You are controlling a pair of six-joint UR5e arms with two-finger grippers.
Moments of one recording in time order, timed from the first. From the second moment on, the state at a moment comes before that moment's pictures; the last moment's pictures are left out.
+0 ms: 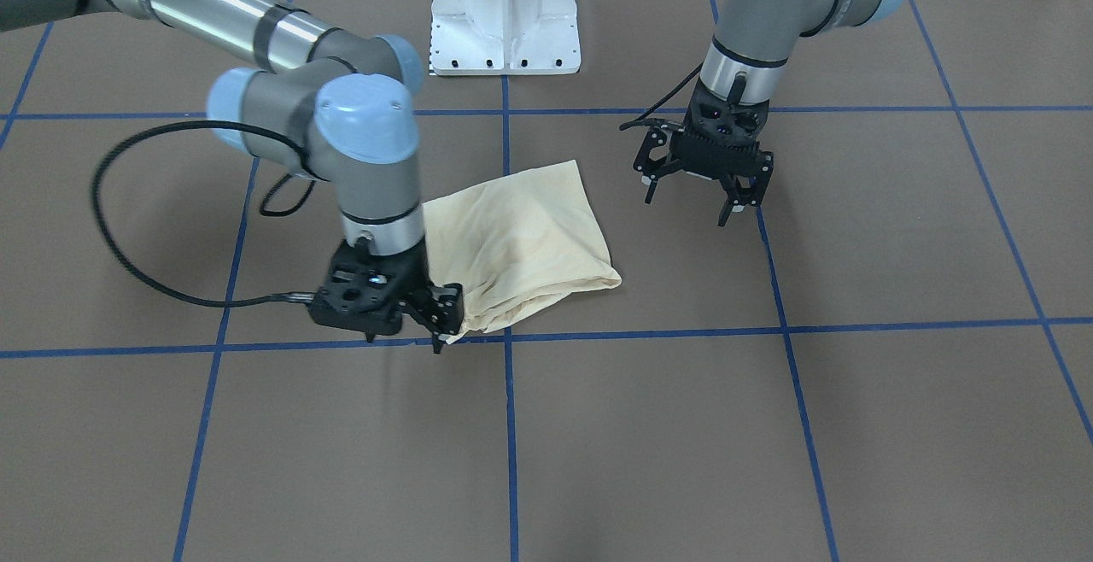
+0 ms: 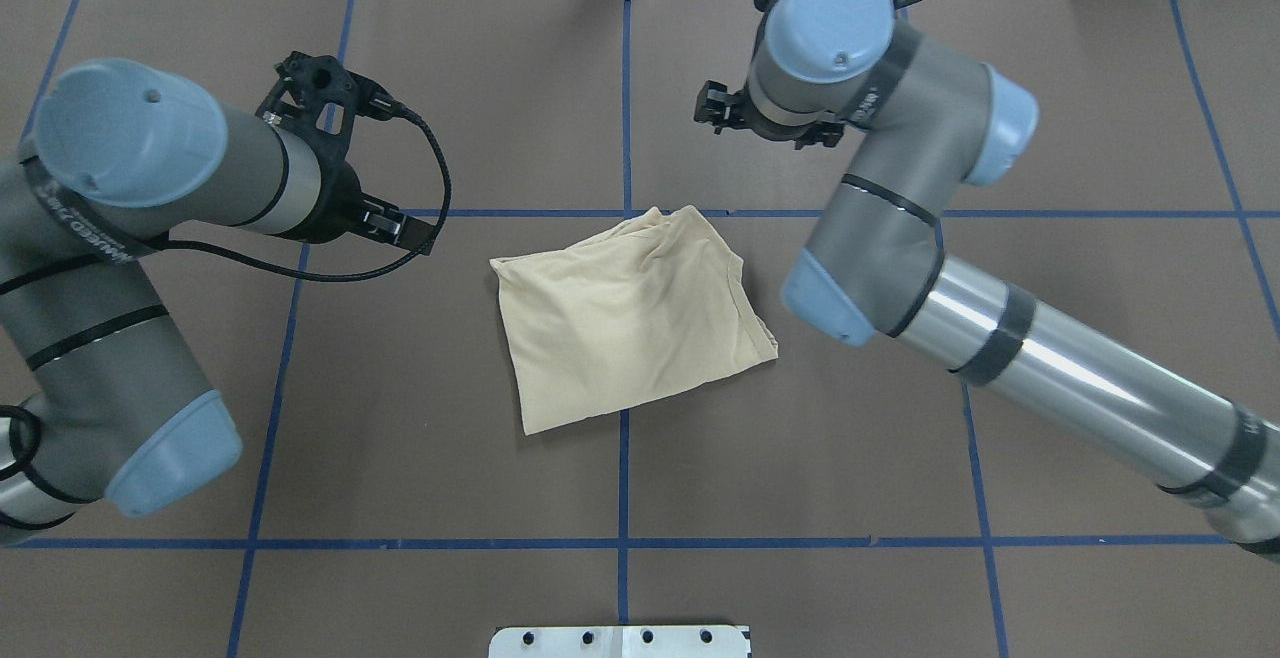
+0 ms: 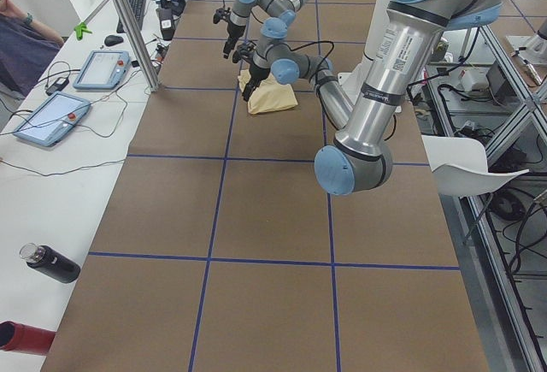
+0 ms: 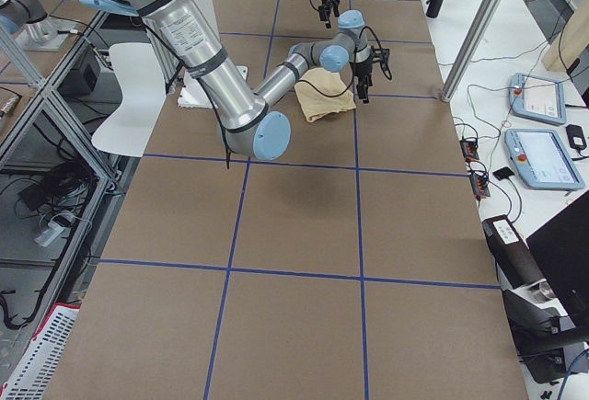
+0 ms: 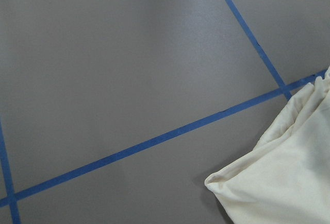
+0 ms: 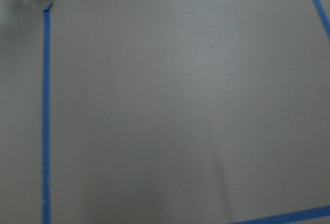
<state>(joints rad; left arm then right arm) -0.71 -1.96 -2.03 -1.64 -1.81 -0.70 0.77 -0.93 1.61 -1.45 1.79 1.19</state>
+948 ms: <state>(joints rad) -1.28 -1.61 -2.10 -1.56 -2.05 0.01 1.48 -1.80 1.96 -1.53 2.28 -0.03</state>
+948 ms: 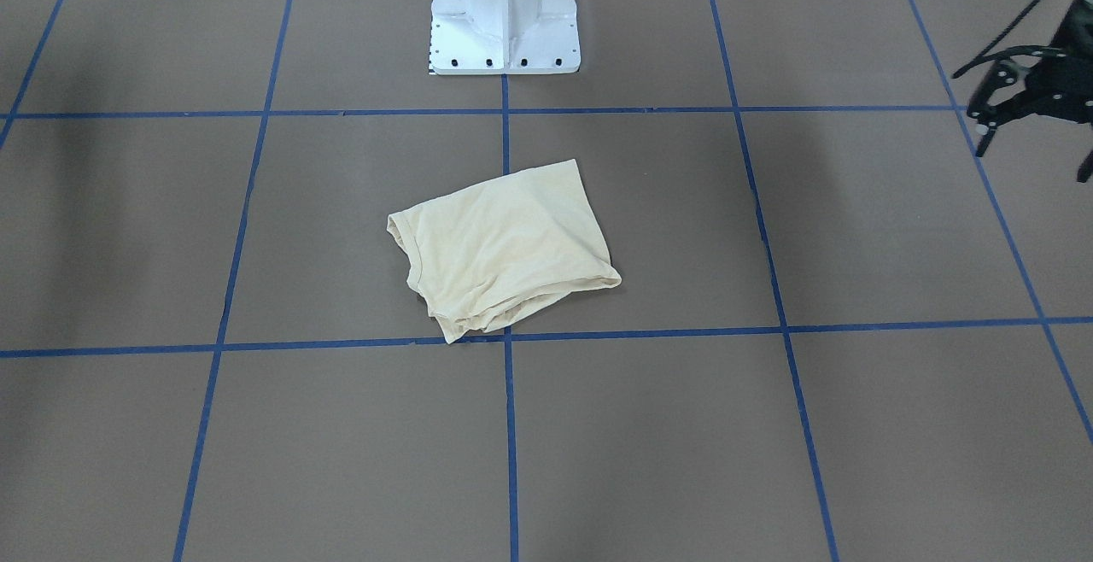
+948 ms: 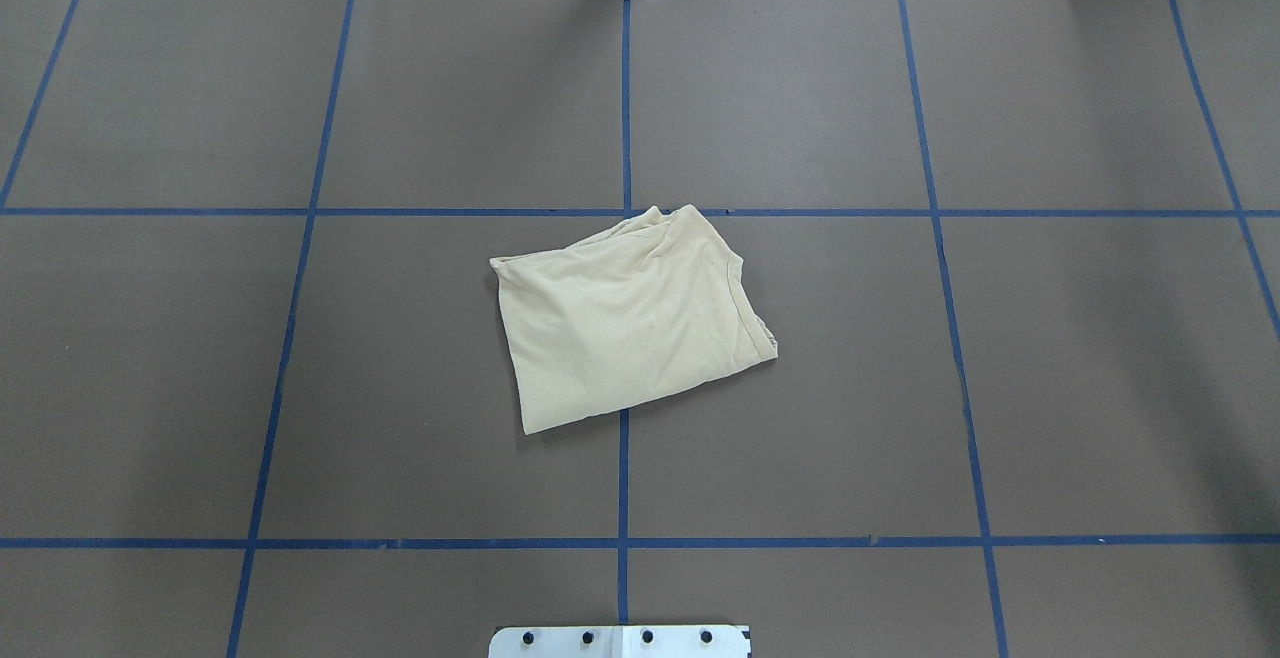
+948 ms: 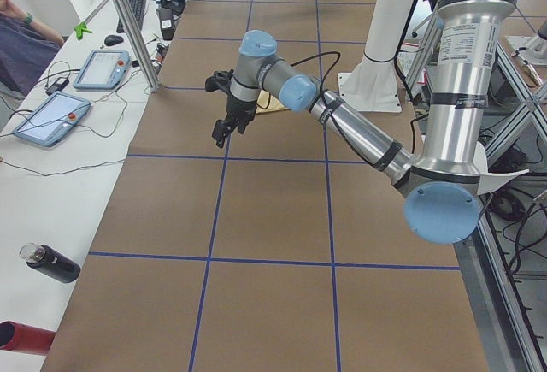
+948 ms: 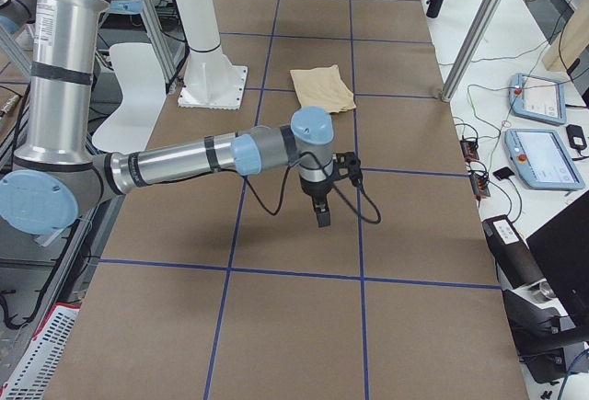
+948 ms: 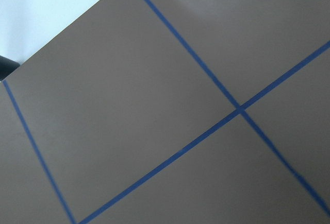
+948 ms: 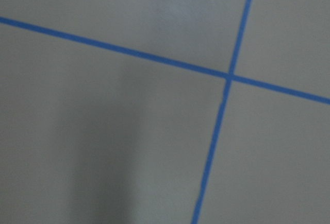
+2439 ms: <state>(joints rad) -1.53 -1.43 -1.90 -1.57 -2.24 0.05 1.51 -1.96 1.98 -1.53 2.31 0.06</state>
